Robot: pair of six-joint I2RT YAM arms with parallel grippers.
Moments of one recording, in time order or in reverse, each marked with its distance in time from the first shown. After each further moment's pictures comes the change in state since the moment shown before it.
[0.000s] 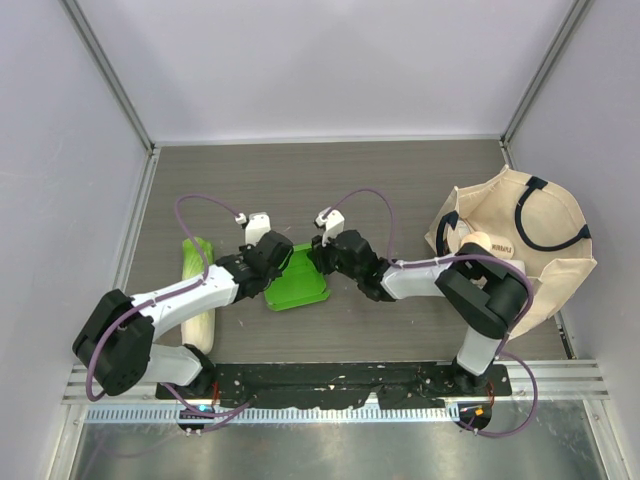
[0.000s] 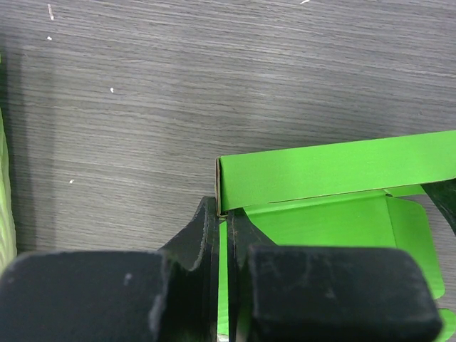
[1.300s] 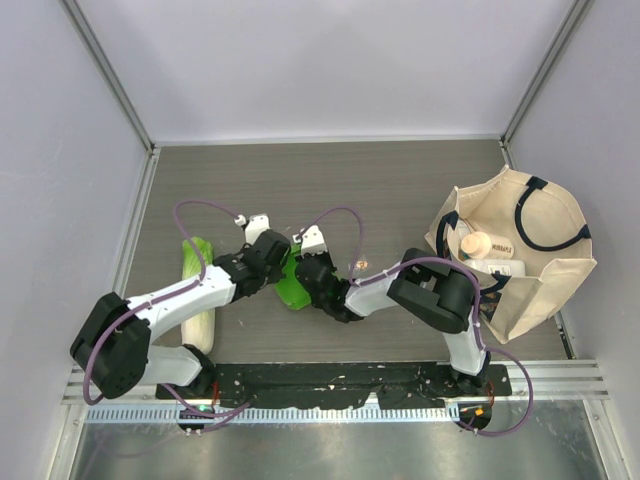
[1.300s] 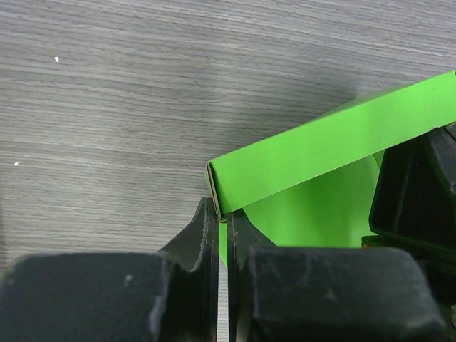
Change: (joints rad) left arm 0.006 -0.020 0.010 -0.022 0.138 -0.058; right arm 0.230 0.253 0.143 0.123 0.812 -0.081
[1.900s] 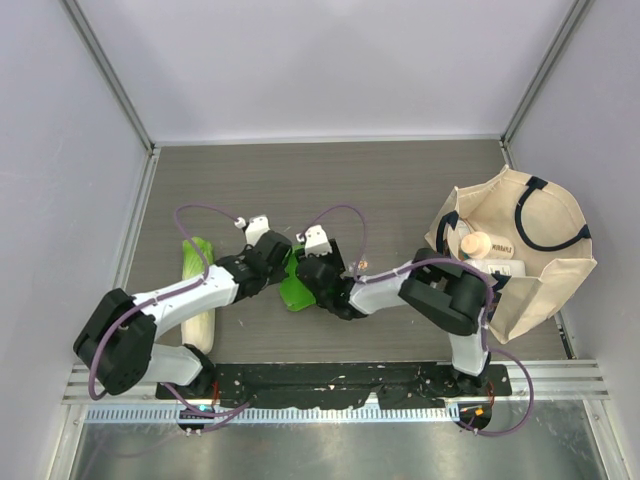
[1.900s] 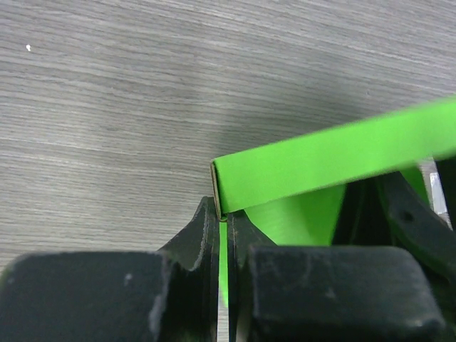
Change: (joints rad) left arm 0.004 0.022 -0.026 0.056 0.028 -0.065; right arm -0.008 -0.024 0.009 -0.138 -0.015 0.060
